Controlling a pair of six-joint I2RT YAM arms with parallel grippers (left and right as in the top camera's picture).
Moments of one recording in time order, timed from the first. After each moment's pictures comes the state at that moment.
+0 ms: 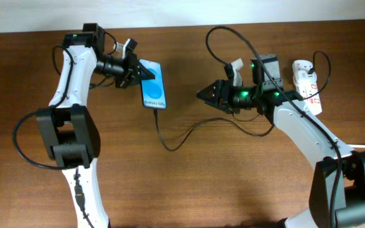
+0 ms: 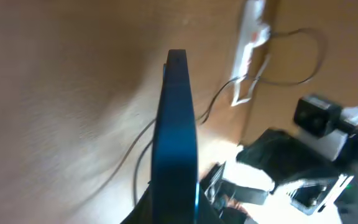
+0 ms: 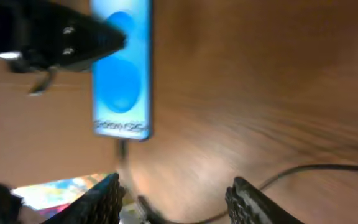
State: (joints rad) left arm 0.00 2.35 2.14 -1.37 0.97 -0.04; right arm 0.18 1.70 1.13 -0.33 -0.90 0.60
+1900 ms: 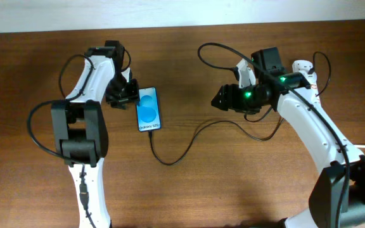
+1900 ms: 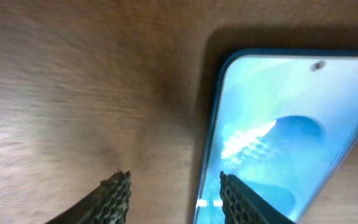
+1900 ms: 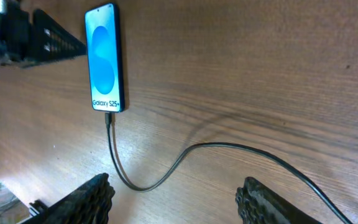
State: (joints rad) left arm -0.07 2.37 1.98 -1.24 0.15 -0.21; right arm 0.18 1.70 1.34 -0.82 -0.52 0.27
